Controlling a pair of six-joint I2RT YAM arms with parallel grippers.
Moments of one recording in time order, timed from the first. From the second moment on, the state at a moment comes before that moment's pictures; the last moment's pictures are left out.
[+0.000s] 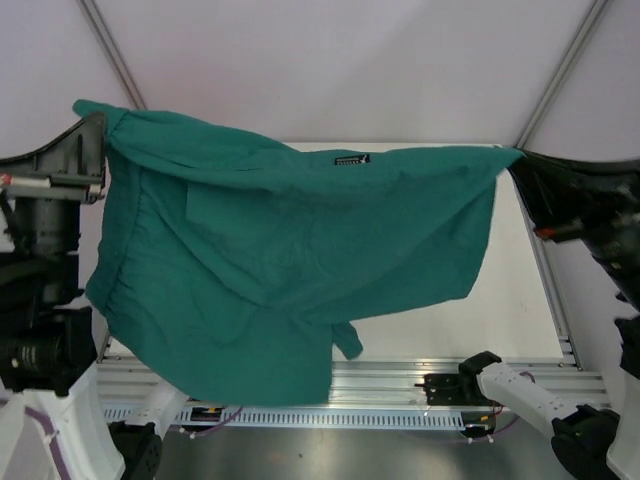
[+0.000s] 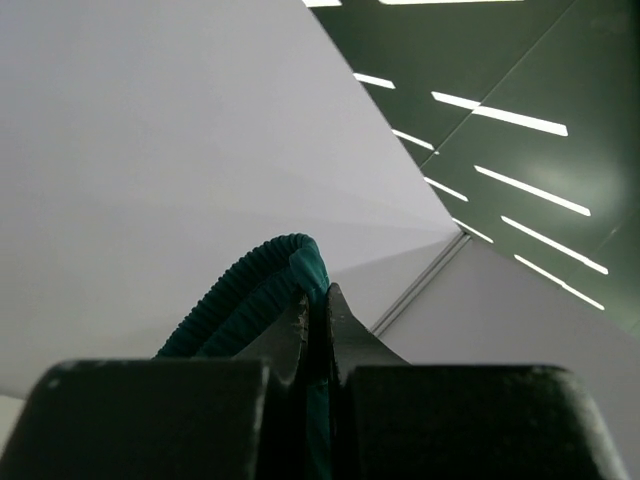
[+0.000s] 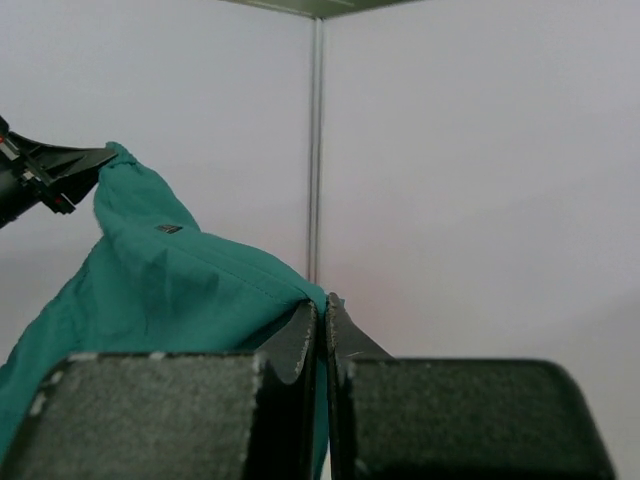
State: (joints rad) left arm -0.03 0.81 1.78 -0.41 0.00 -0.93; right arm 0.44 0.89 1.93 -0.50 -0.36 0.16
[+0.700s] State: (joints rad) left arm -0.20 1.39 1.05 0.03 -0.03 -0.86; right arm 0.03 1.07 0.93 -0.35 -0.31 0.49
